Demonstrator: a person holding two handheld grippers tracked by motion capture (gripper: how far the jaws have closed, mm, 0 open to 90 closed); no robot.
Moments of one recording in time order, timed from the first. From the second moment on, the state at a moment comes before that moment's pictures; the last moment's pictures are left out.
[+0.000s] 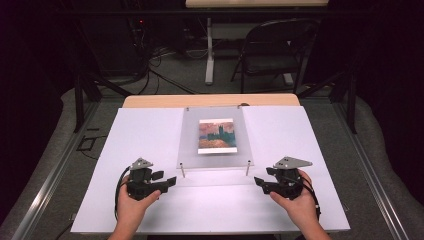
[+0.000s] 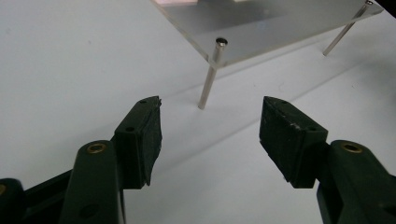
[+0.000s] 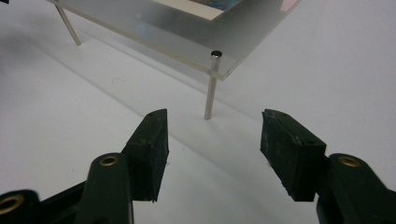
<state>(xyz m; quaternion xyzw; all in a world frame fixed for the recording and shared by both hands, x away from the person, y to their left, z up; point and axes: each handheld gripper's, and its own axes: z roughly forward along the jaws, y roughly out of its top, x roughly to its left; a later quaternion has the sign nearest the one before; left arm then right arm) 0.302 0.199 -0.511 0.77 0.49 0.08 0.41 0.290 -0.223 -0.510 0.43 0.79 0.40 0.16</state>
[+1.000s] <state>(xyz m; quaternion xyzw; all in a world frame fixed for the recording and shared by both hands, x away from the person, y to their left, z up) 0.406 0.180 -0.469 0.77 0.51 0.07 0.38 0.396 -0.225 -0.473 0.48 0.78 0.37 0.15</state>
